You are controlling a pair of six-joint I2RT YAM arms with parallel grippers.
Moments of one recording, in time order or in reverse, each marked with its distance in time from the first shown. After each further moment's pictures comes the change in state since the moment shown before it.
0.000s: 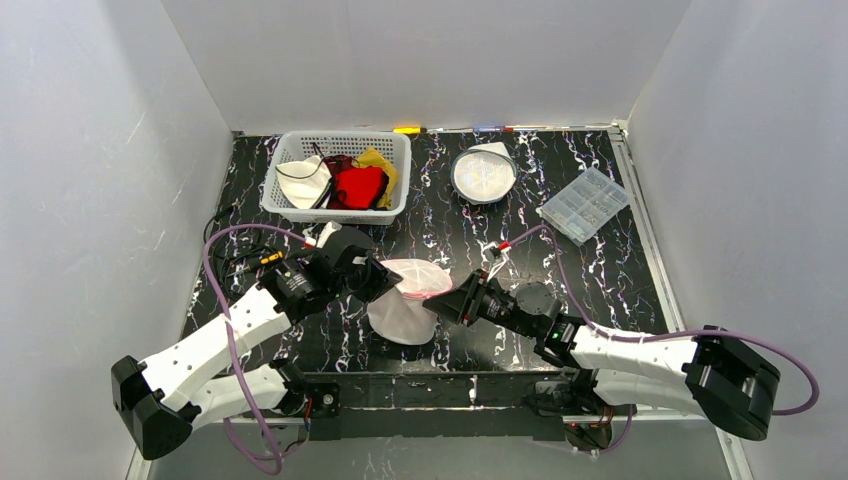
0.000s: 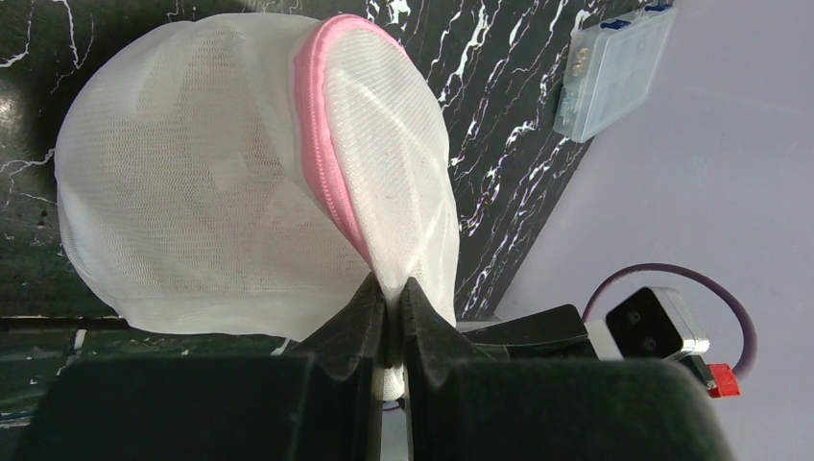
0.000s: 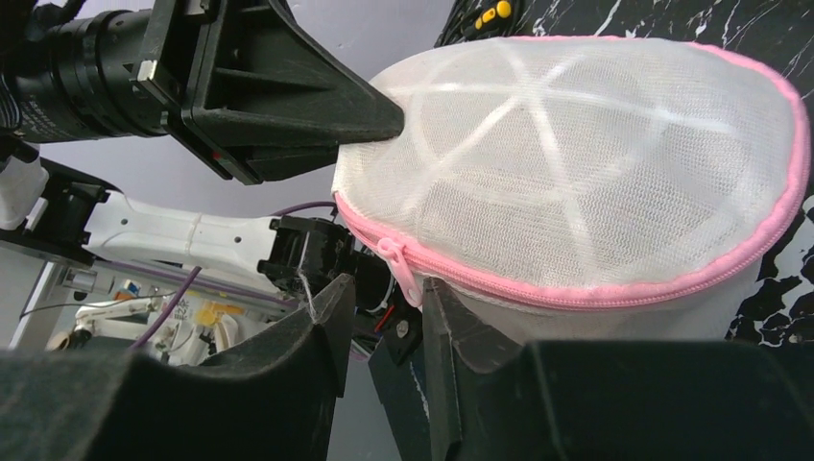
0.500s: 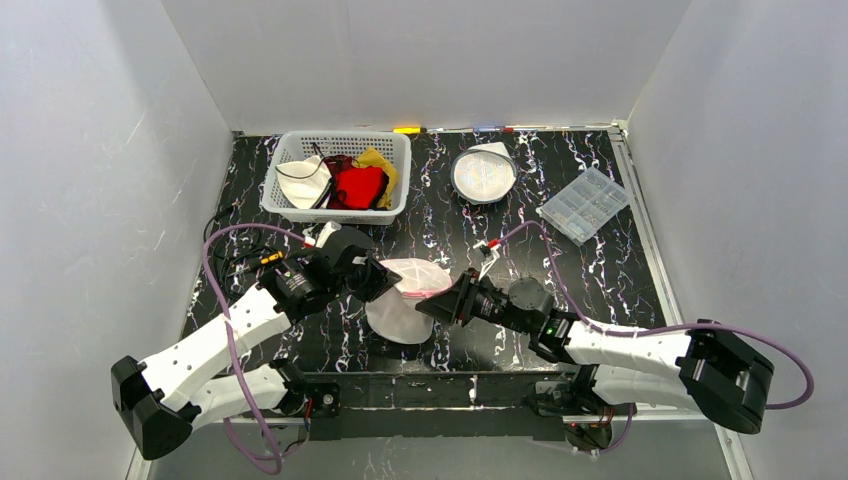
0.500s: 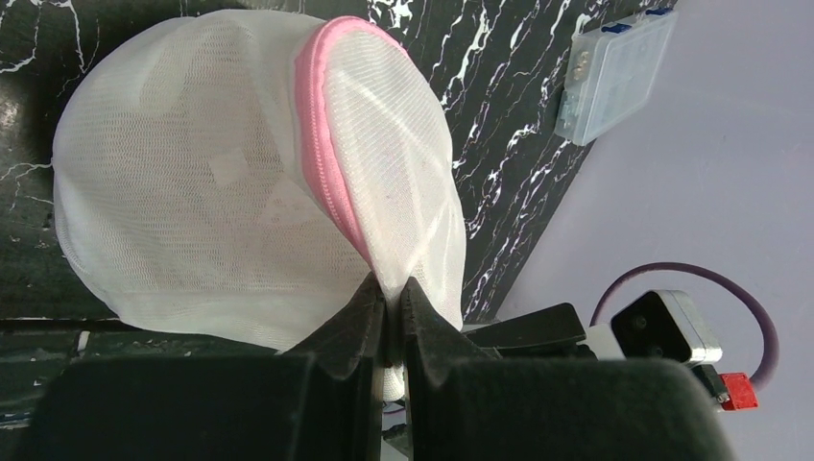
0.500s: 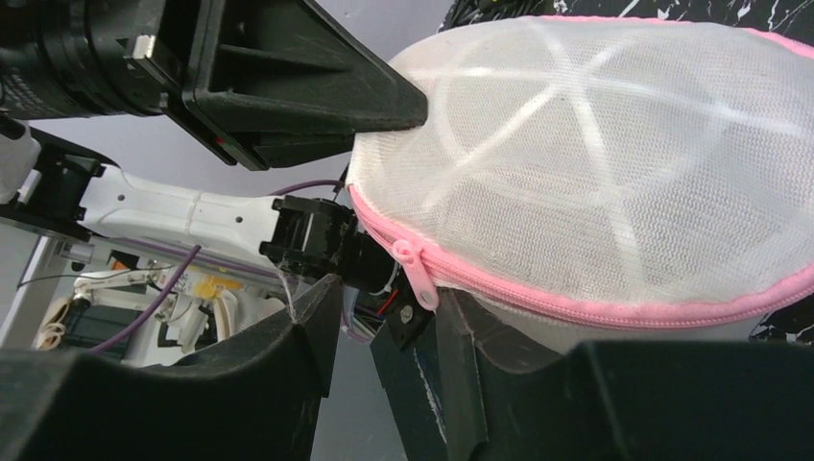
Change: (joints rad) left arm 0.000 0.000 0.002 -0.007 -0.001 0.003; right arm 0.006 0.049 0.047 -0.026 -0.050 -0.020
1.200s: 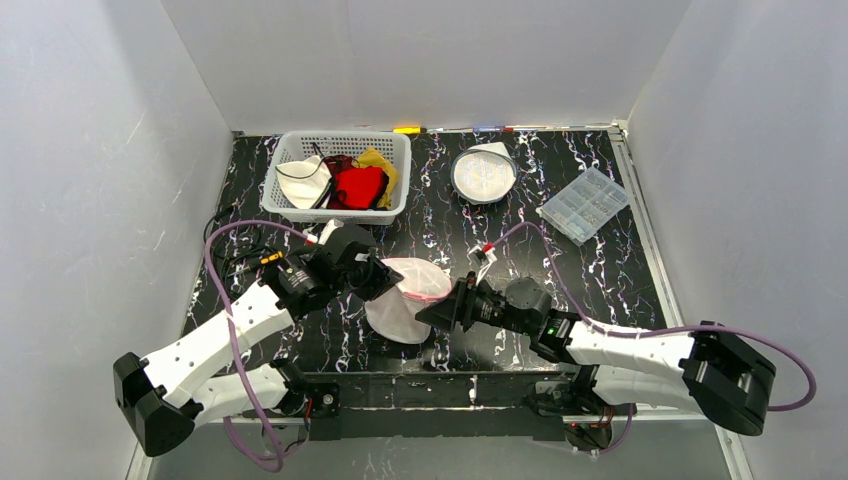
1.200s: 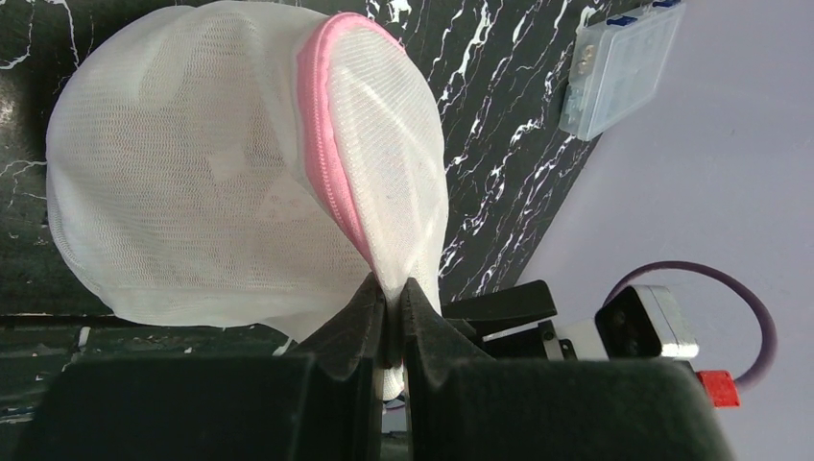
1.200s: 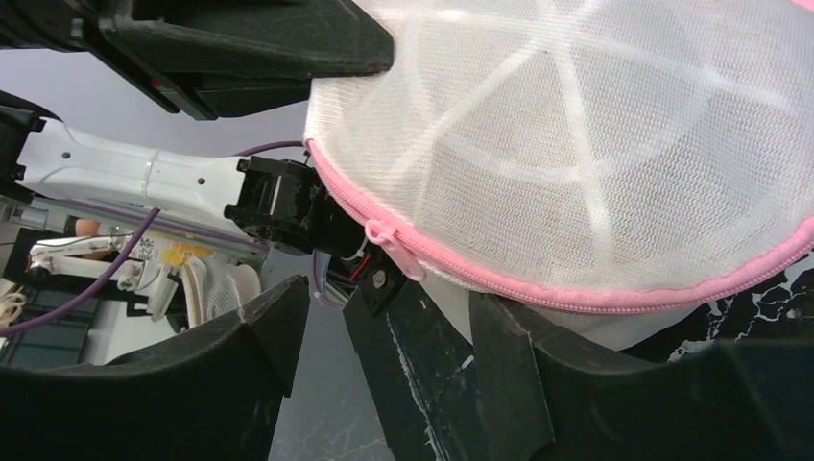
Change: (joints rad) left arm 0.000 0.026 0.028 -0.012 0.001 0.010; right arm 0.001 -0.037 0.003 -0.109 -0.039 -0.062
